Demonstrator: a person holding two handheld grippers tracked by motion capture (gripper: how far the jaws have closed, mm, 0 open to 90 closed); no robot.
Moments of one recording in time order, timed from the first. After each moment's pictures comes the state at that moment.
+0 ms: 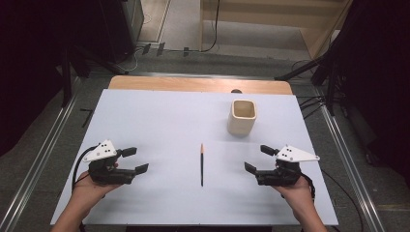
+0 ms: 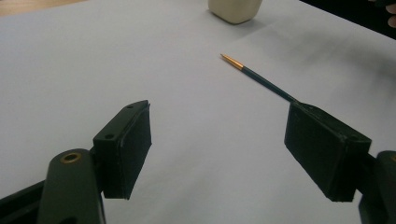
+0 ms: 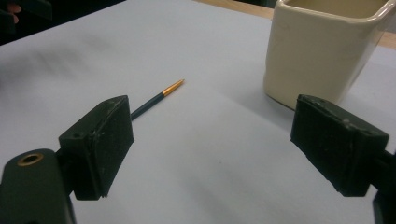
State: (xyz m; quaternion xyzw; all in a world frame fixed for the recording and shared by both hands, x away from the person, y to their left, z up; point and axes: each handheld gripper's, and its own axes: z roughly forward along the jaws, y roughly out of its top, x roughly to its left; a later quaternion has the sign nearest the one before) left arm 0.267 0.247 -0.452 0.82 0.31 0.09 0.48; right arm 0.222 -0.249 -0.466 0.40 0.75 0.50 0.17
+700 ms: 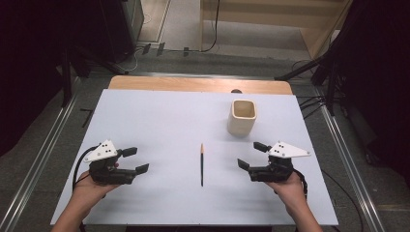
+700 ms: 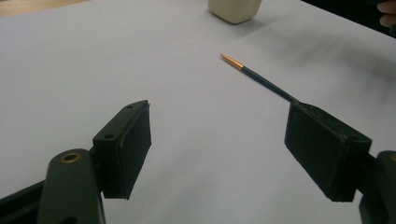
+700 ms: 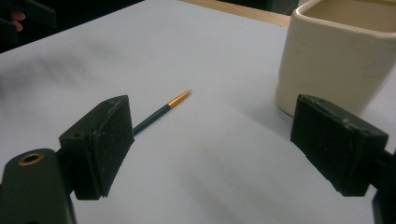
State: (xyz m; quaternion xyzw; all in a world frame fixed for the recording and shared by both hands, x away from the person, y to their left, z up) left arm 0.267 0.246 -0.453 0.82 0.31 0.09 0.48; right arm 0.234 -0.232 -0.465 0.39 0.75 0.50 0.17
